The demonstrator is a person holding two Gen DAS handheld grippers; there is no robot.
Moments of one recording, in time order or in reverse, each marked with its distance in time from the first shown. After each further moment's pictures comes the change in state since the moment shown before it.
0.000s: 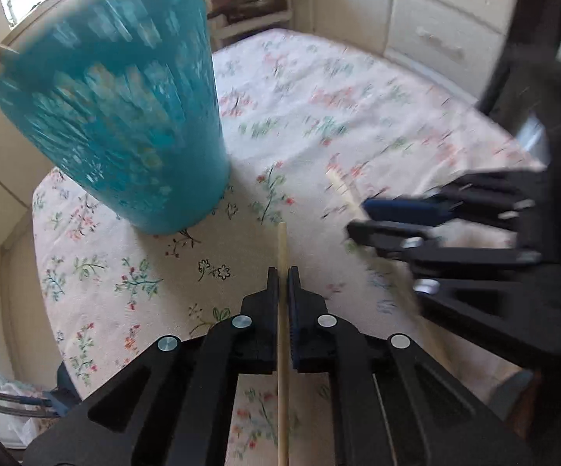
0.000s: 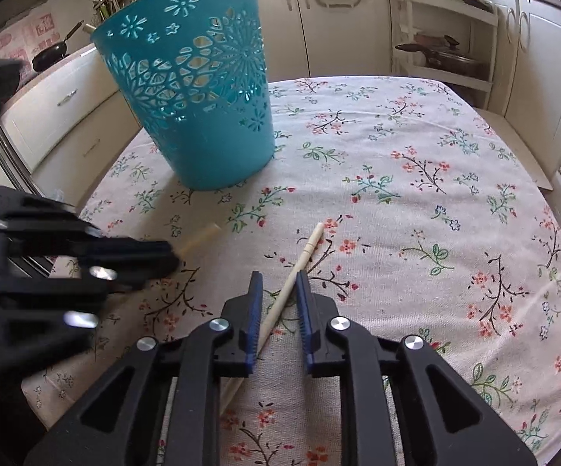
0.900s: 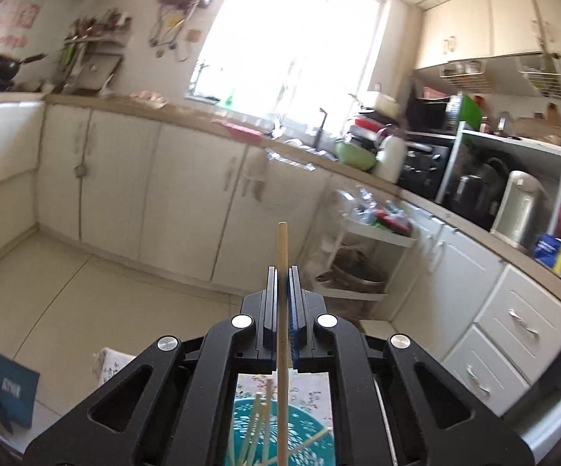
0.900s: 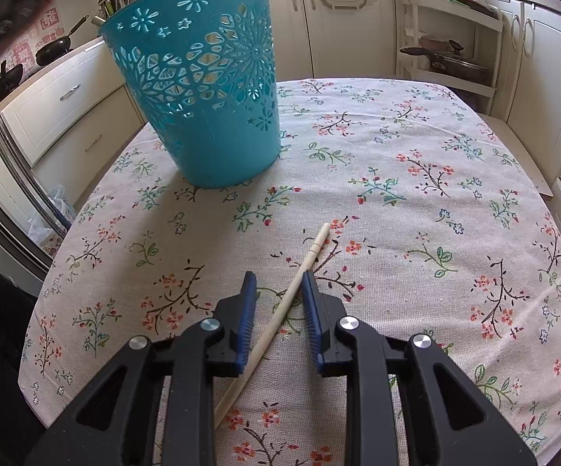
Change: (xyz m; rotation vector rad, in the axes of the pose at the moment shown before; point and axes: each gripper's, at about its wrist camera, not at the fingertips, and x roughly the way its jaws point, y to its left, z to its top) left arm -0.138 0.129 0.154 -0.616 -0.791 0.217; right arm 0.000 0.003 0.000 -0.029 0.001 -0.004
